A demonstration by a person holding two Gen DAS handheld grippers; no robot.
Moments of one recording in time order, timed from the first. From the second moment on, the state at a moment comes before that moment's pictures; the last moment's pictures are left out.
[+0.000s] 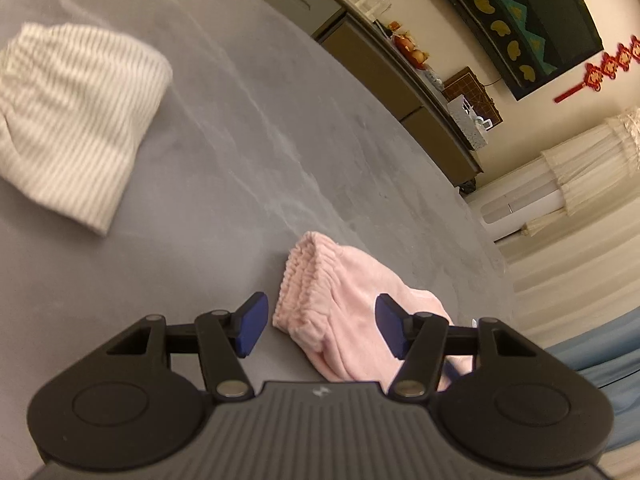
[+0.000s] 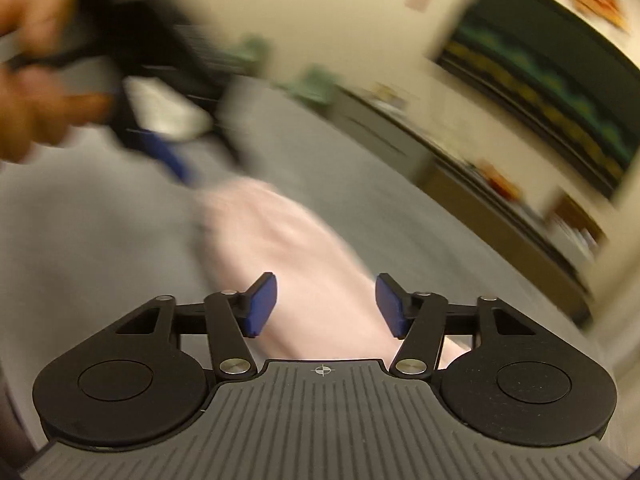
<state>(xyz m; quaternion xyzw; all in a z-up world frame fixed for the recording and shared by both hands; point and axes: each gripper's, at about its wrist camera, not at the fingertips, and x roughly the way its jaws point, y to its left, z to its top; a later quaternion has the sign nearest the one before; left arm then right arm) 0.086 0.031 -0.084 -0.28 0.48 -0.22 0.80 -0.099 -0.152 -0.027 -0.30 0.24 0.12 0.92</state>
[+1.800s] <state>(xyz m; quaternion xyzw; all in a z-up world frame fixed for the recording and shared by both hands) 0.075 -0.132 -0.057 -0.27 0.45 -0.40 0.75 -0.054 -0.470 -0.118 0.49 0.31 0.02 0.81</state>
